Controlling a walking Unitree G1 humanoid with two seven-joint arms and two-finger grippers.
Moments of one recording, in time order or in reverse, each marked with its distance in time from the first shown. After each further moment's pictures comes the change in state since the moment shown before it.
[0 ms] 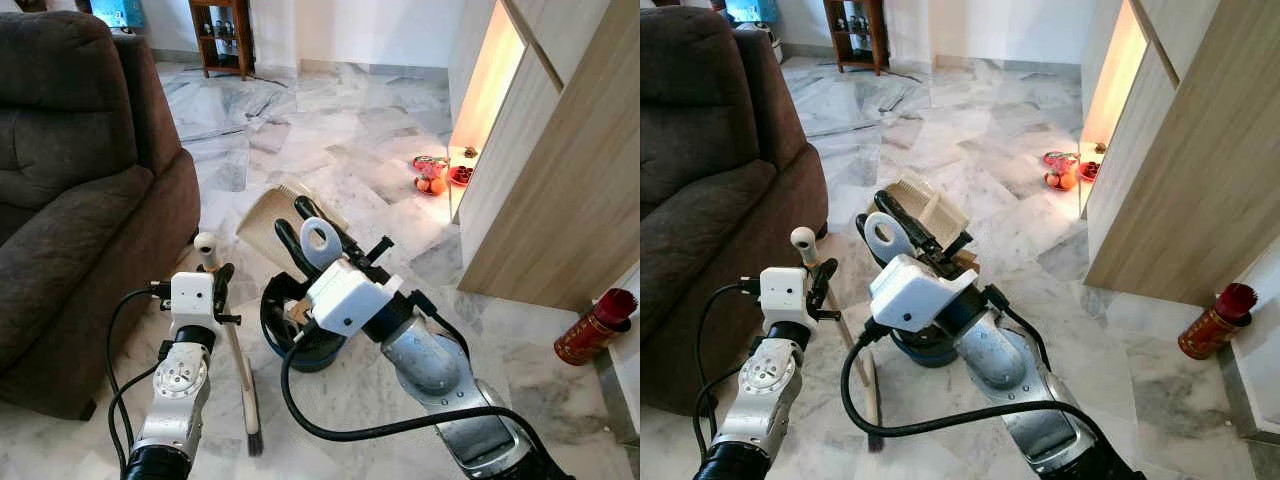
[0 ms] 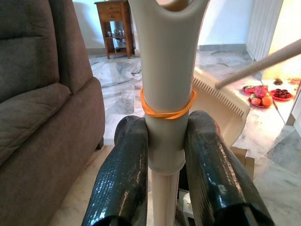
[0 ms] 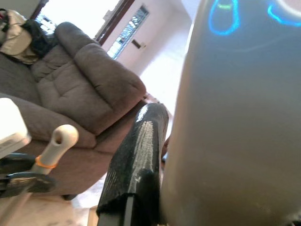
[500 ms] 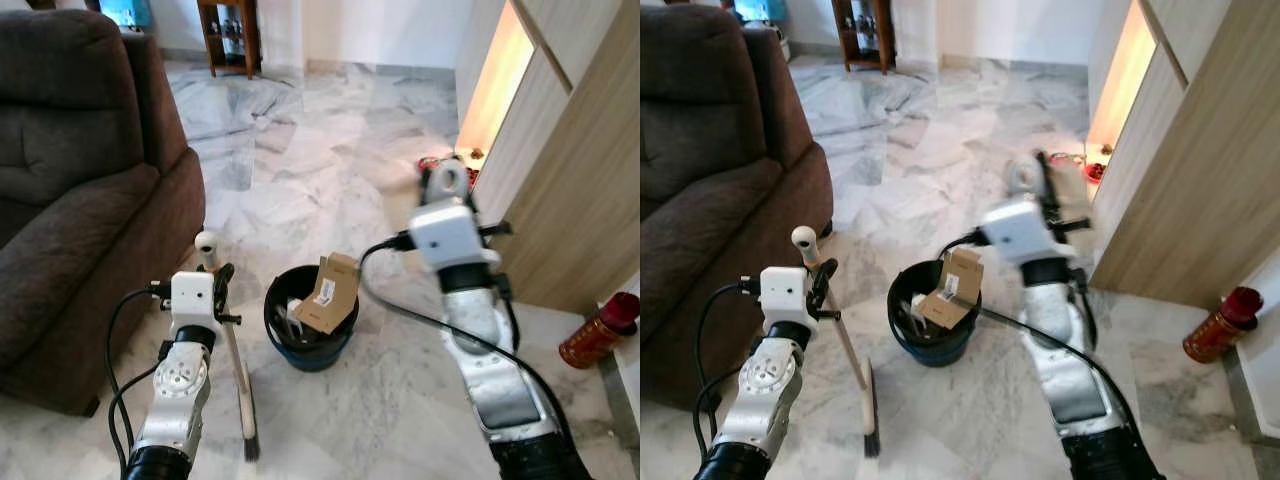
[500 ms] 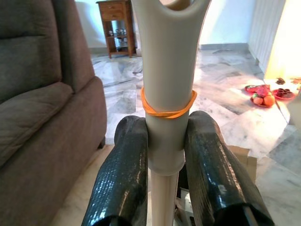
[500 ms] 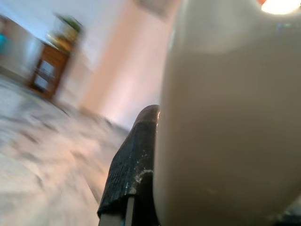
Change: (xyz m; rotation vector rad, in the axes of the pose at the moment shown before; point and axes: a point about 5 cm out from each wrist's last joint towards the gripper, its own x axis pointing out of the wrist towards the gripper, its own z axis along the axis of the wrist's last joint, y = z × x) left arm 0.000 0.000 0.000 0.000 0.000 0.001; right arm -0.045 -0.073 -0.082 -0.055 0.479 -0.640
